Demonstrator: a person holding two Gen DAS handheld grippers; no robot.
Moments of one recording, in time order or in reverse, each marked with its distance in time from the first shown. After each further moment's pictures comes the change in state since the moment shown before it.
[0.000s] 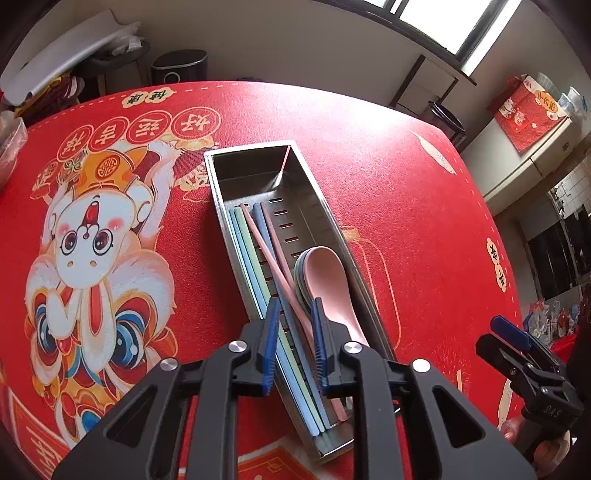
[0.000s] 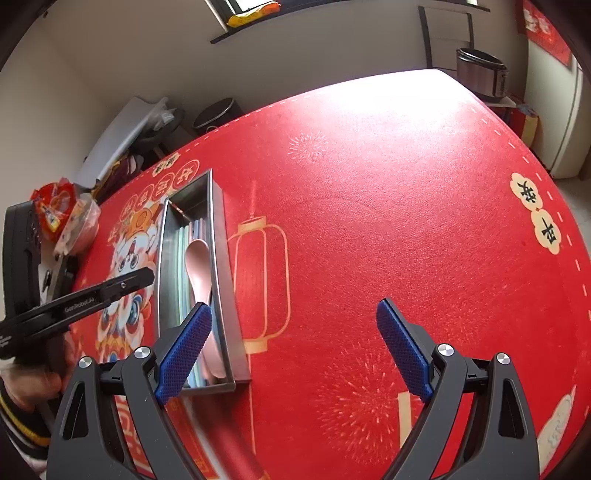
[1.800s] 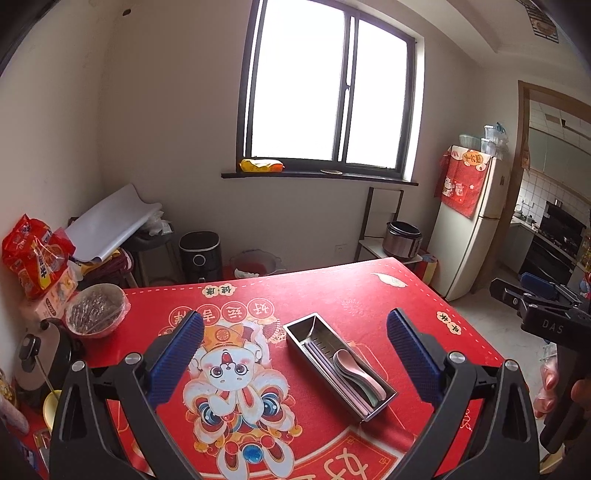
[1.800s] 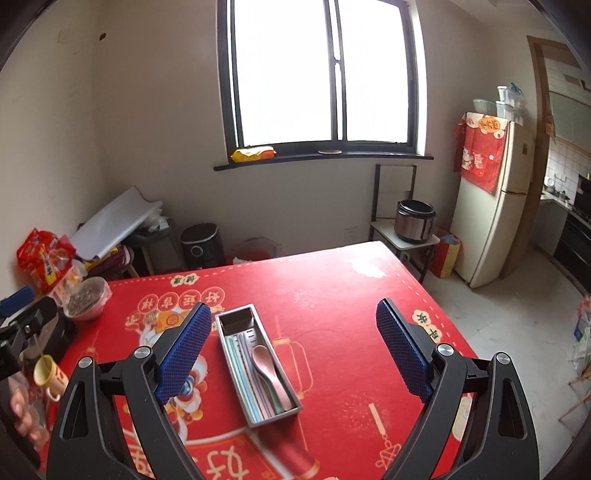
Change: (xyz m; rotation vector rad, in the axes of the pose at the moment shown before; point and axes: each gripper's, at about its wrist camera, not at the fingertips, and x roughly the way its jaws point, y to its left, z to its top) left arm -0.314 0.053 -0.060 0.237 -0.616 -0.006; right arm -0.230 0.193 -0.034 -0.108 -0.523 -0.313
